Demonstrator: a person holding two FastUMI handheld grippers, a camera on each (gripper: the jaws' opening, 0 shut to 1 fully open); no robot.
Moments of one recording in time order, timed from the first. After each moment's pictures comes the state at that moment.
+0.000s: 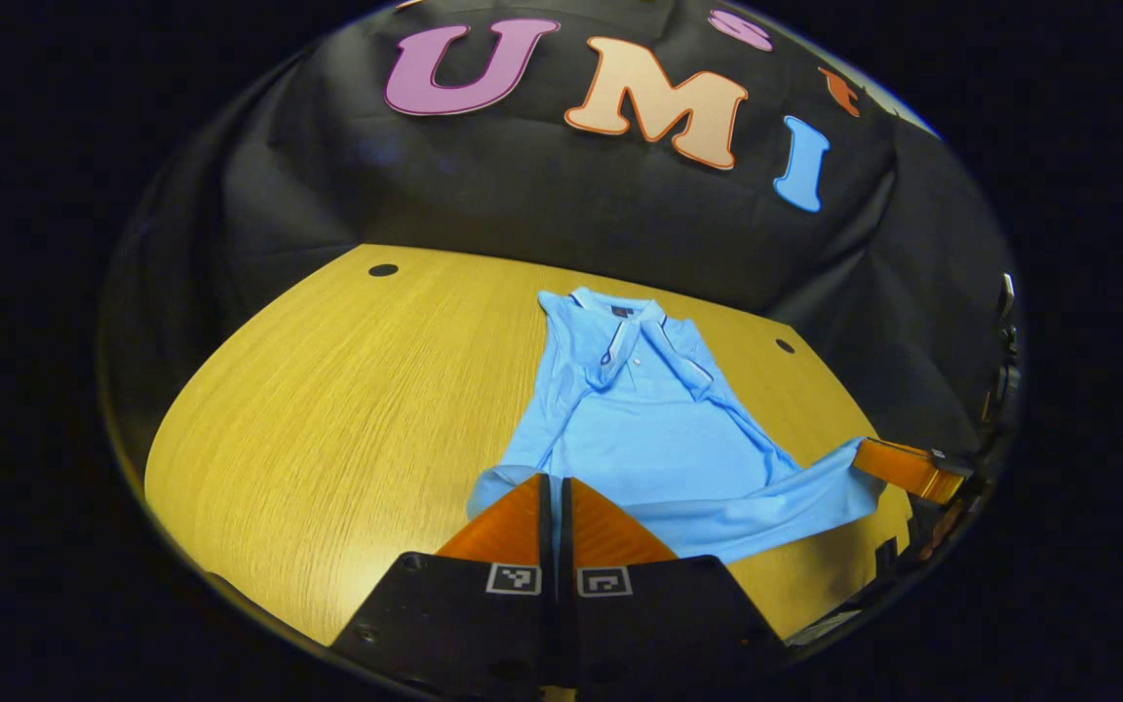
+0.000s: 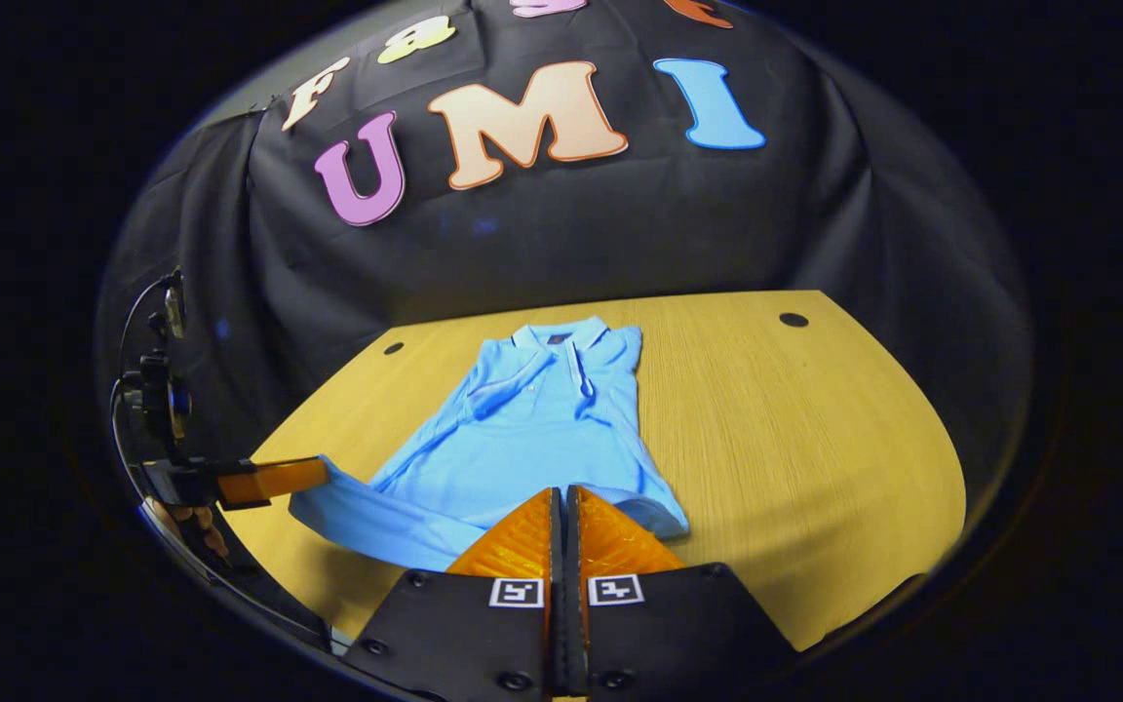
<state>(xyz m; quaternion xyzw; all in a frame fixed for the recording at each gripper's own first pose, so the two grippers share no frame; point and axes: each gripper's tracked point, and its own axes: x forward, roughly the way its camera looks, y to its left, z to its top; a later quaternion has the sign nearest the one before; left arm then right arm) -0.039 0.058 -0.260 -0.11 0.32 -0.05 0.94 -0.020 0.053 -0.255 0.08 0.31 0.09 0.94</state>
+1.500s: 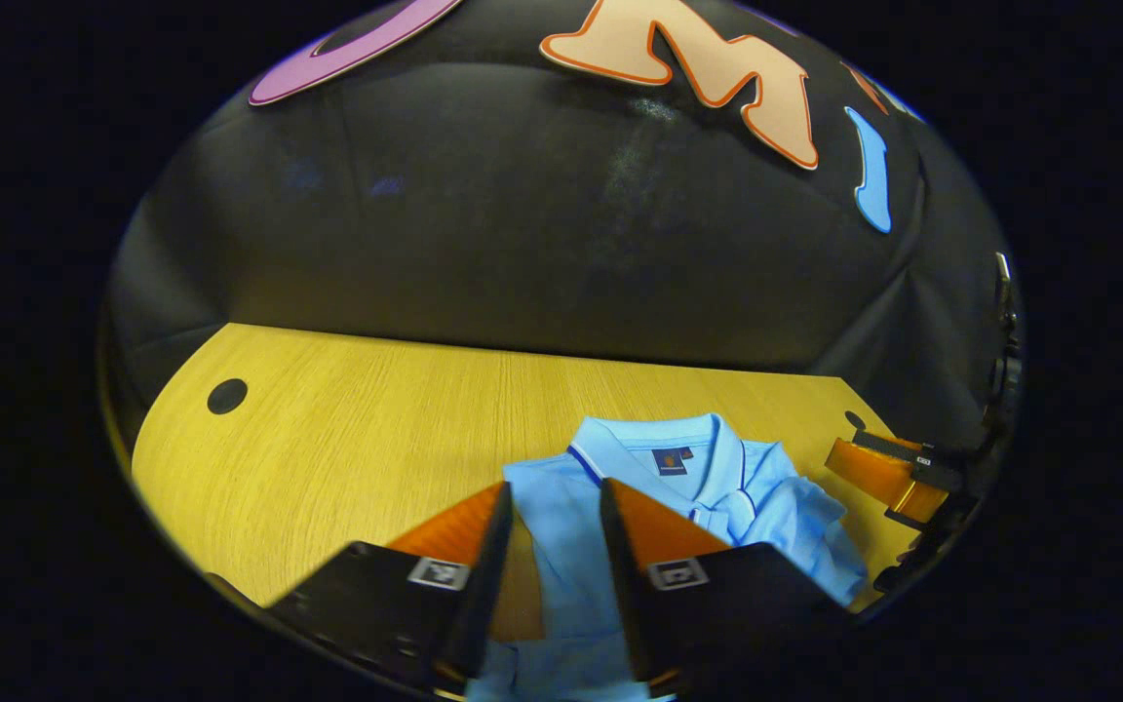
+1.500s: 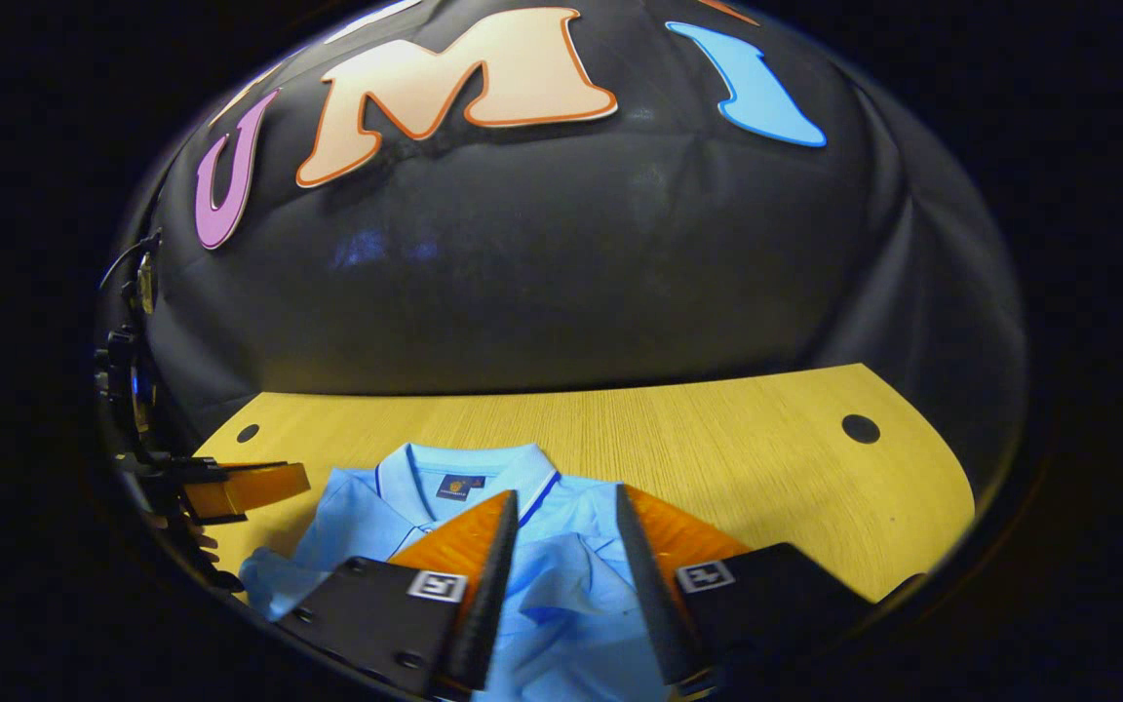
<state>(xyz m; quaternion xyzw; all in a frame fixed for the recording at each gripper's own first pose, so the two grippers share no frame) 0.269 0.054 -0.312 -0.09 0.30 -0.10 0.95 0.276 0.055 -0.328 0.03 0.26 0.00 0.96</state>
